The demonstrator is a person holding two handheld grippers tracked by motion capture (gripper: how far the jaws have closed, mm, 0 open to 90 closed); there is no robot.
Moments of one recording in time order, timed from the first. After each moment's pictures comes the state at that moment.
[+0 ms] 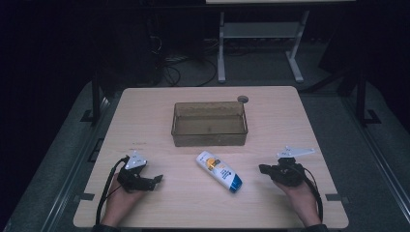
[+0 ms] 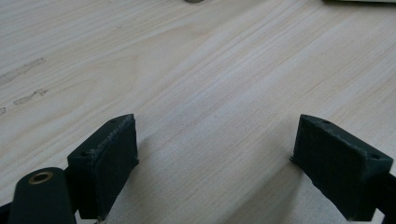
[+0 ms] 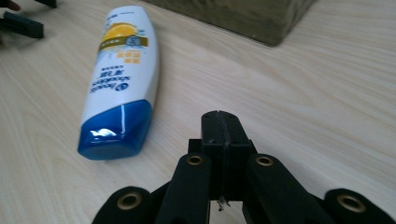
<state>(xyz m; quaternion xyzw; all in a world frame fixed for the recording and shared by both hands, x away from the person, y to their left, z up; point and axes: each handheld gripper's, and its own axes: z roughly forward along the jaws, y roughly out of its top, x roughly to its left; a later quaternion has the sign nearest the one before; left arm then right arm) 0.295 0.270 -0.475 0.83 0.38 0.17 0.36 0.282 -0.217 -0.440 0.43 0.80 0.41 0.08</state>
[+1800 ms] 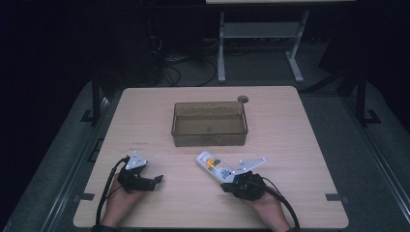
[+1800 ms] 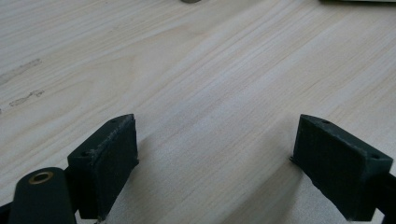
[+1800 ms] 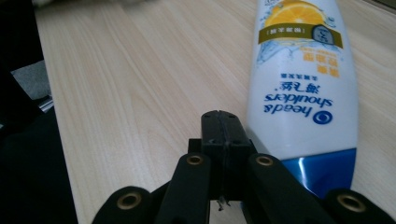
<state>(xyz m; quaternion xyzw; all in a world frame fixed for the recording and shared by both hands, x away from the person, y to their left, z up) 0.295 0.269 -0.475 0.84 0.38 0.17 0.36 0.262 -0.113 -0.450 0.31 0.87 0.40 0.01</state>
